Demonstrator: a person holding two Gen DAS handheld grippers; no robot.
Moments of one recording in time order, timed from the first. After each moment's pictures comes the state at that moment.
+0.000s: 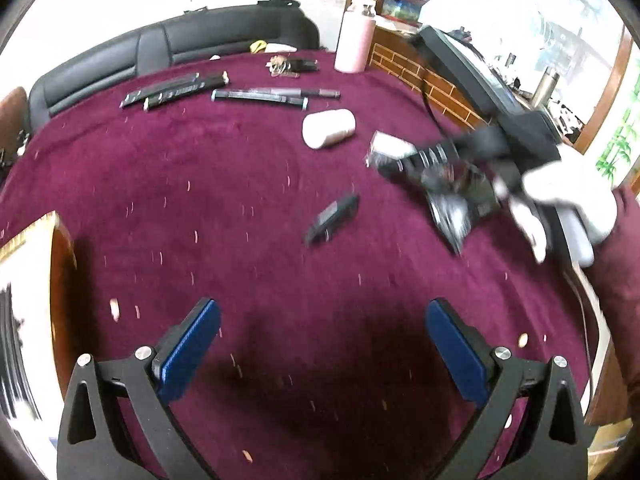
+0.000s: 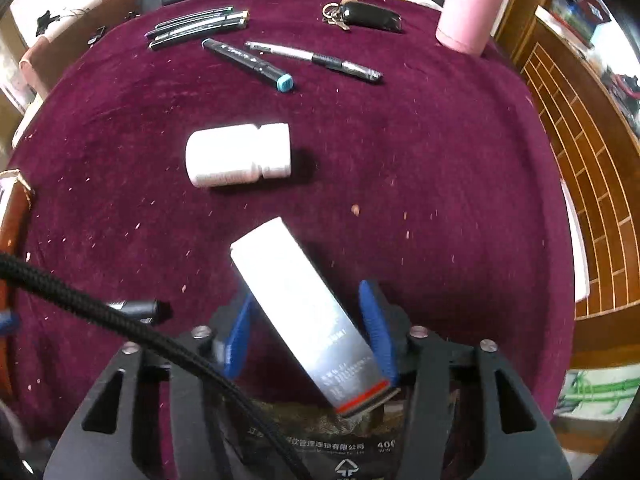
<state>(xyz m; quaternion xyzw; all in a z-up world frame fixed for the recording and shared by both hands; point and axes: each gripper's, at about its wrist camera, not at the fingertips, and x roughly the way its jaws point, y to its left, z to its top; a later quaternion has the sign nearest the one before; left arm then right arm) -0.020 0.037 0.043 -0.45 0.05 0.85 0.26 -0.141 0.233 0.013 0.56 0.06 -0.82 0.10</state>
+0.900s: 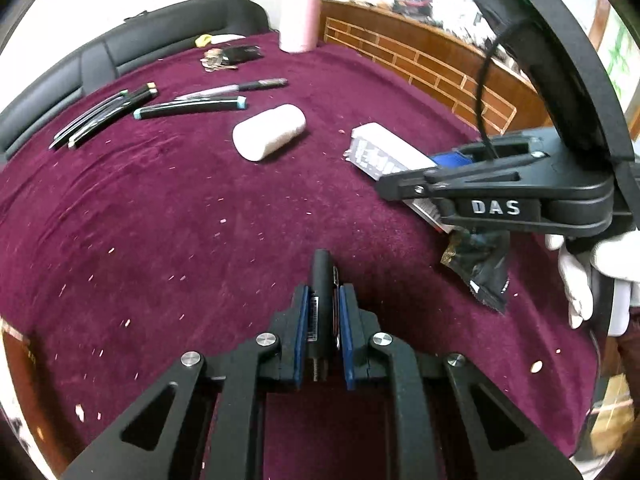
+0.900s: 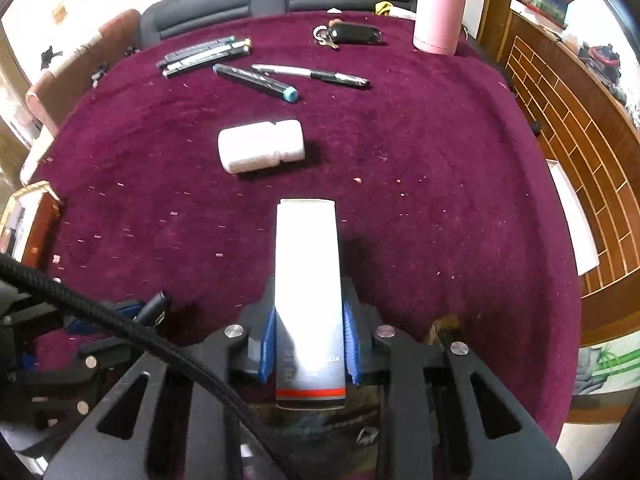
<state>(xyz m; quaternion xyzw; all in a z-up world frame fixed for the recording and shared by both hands) -0.059 0.094 0.023 -0.47 0.10 0.82 0.32 -0.103 0.237 0.031 0.52 0.00 -0.85 0.10</state>
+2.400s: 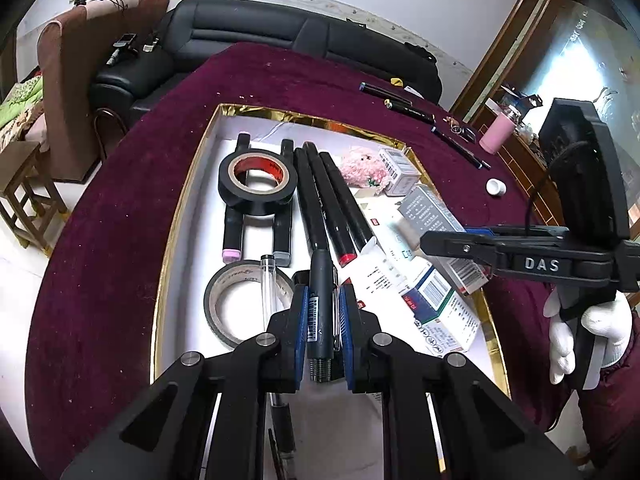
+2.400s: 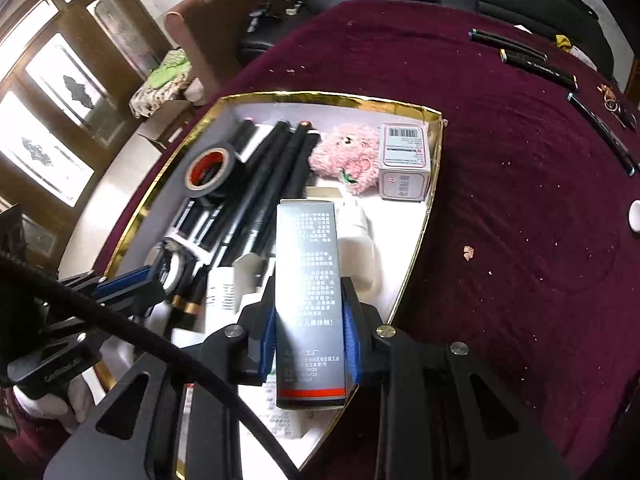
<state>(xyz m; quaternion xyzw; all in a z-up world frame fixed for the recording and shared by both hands) 0.054 -0.279 0.031 -0.45 -0.12 0.88 0.12 -0.020 -0.098 0.034 0.53 0.04 -0.79 0.31</state>
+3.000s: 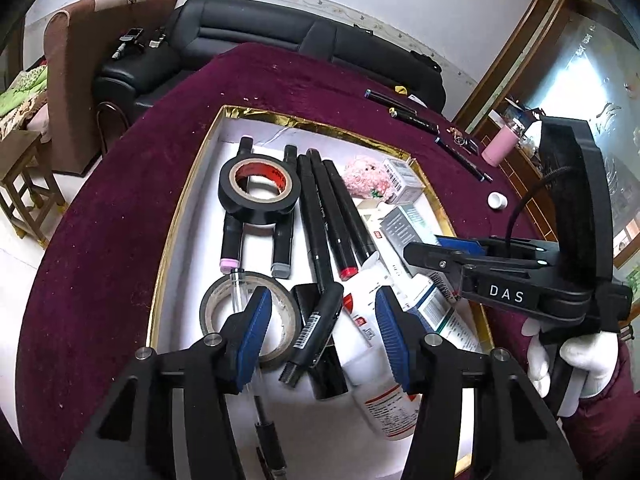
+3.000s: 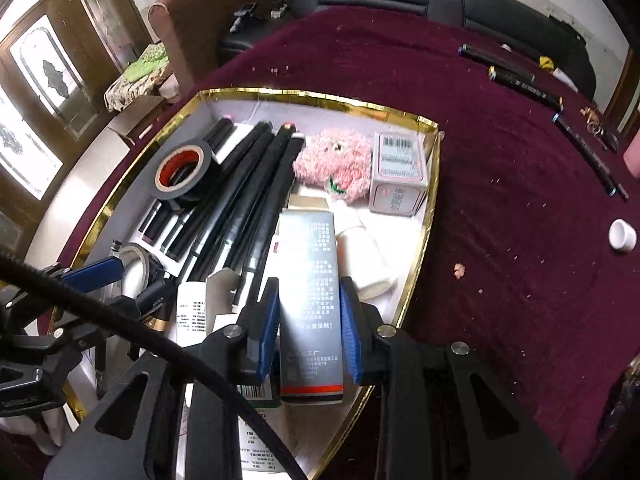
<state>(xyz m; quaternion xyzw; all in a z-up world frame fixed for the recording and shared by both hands) 0.050 -0.284 0.034 -0.44 -0.15 0.88 0.11 -0.013 -0.112 0.034 0.50 0.09 -0.82 0.26</state>
